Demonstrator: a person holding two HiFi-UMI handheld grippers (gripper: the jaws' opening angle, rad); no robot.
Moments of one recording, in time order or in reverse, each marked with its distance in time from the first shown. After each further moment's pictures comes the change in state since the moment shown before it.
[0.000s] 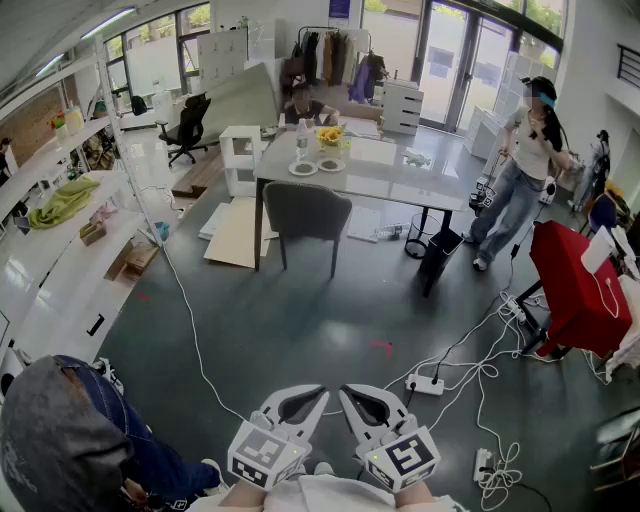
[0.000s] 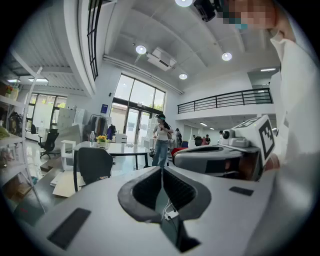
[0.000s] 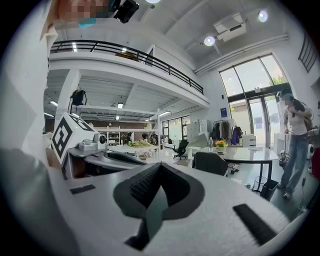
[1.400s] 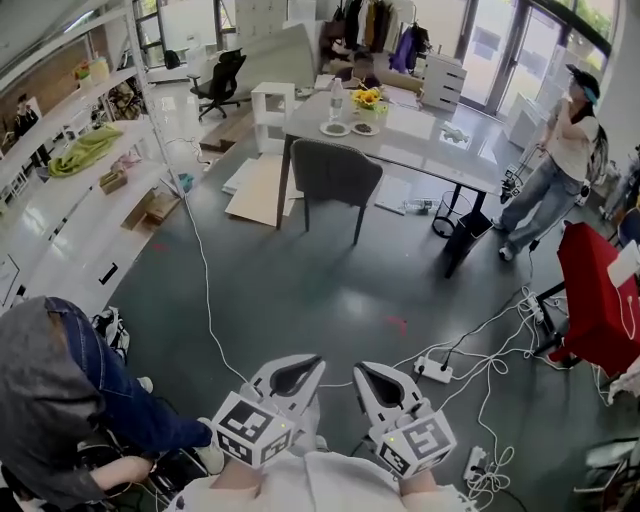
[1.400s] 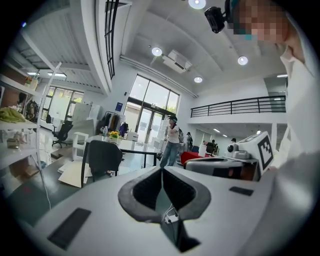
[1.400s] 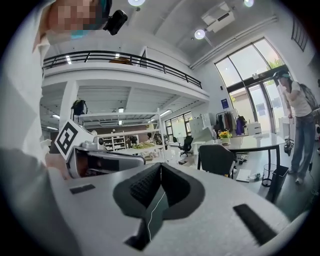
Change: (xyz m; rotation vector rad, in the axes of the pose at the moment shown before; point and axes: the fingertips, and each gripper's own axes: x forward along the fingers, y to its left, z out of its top) left arm 0.010 0.036 -0.016 -0.131 -0.028 0.120; right arm 0.014 -0.030 -0.031 0.105 0.002 0.073
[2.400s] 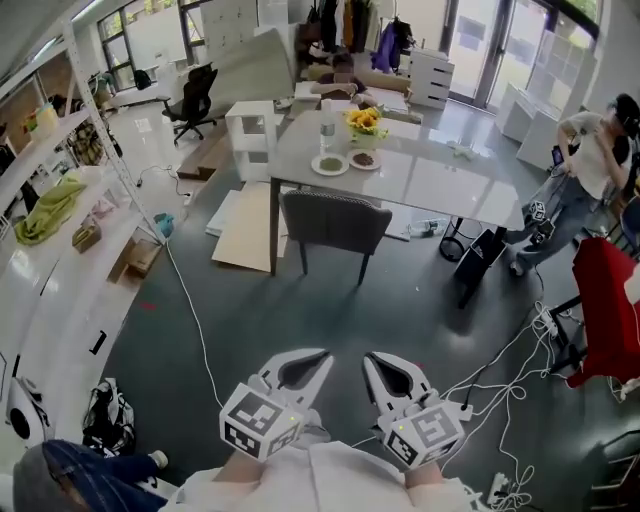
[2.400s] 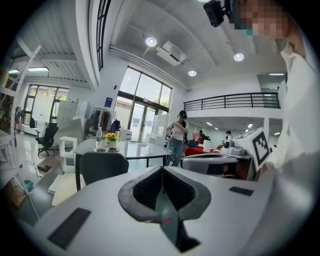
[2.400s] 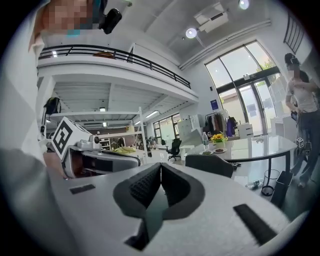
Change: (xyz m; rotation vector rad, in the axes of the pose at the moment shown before) left arm 0.198 0.256 0.097 0.081 0.075 -0.116; right arm 0.276 -0.191 0.061 0.037 -0.026 -0.129
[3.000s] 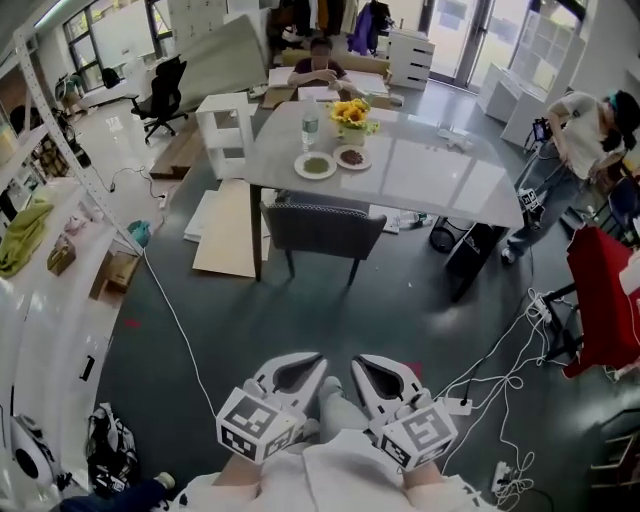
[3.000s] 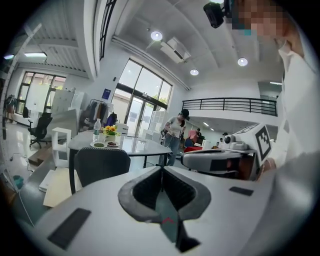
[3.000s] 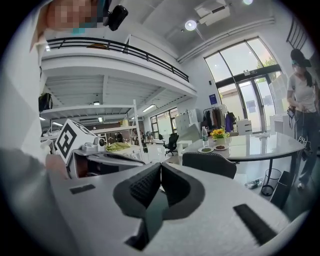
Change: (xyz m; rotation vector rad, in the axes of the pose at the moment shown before) left arm 0.058 0.103 -0.002 -0.049 0.046 -0.071; right arm 0.108 -0.036 -0.002 0.008 0.073 -0.024
